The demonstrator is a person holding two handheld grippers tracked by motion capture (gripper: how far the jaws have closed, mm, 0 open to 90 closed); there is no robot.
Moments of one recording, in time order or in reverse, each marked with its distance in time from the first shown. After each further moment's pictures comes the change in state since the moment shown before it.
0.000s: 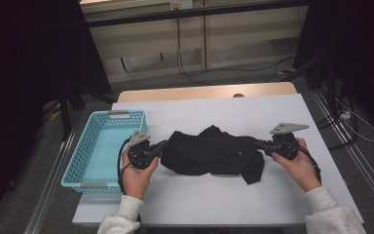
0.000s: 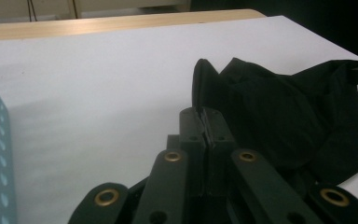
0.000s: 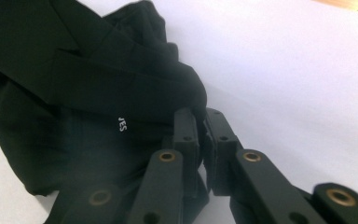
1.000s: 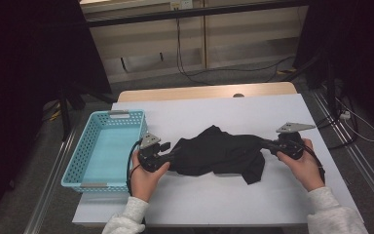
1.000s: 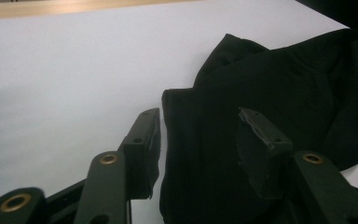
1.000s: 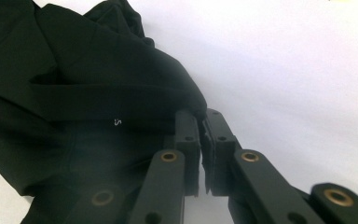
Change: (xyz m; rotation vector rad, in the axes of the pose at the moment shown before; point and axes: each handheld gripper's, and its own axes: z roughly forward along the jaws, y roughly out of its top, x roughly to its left) left arm -0.010 -0.011 0.023 0.062 -0.018 0.017; right arm -0.012 -0.006 -0.007 0.002 -0.042 0.054
